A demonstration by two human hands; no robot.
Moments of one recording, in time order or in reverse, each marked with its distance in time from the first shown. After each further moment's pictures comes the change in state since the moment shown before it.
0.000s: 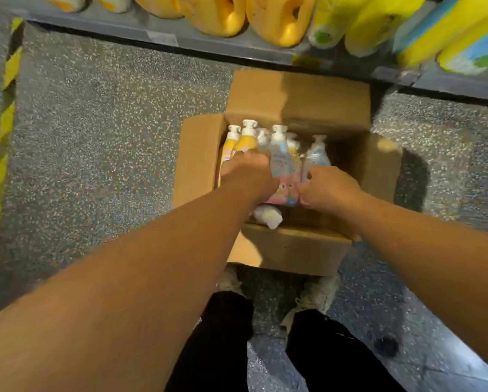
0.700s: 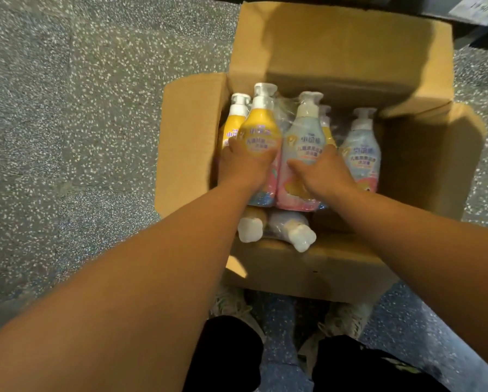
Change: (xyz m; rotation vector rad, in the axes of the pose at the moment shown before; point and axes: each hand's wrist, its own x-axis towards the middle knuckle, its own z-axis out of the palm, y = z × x) left_hand 0.138 -0.078 0.132 -0.652 0.034 -0.413; right_hand 0.163 -0.013 0.117 0.564 0.137 0.232
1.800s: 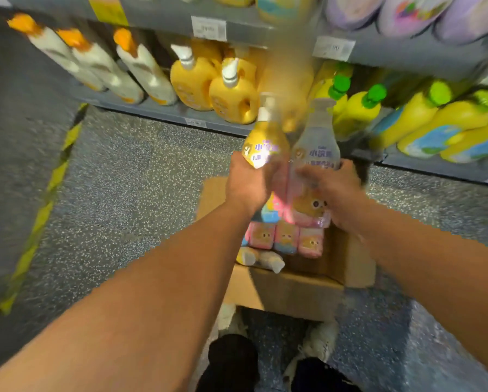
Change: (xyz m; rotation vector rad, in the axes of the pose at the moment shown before) left_hand -0.203 0.136 -0.166 -0.657 0.098 0.210; right_hand -0.209 -0.117 -0.203 0.758 0.083 -0.139
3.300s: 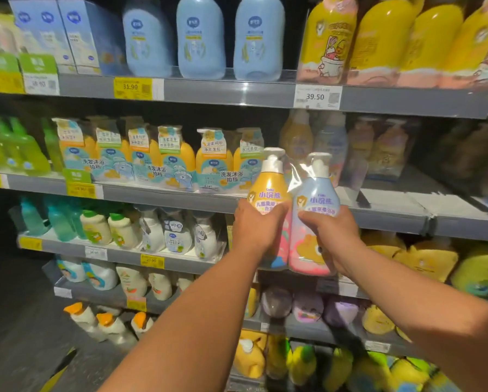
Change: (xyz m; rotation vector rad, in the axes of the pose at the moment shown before) left_hand -0.163 0.513 -0.028 0.004 0.045 0.653; right_hand -0.166 -0.474 -0.123 0.185 0.134 -0.593
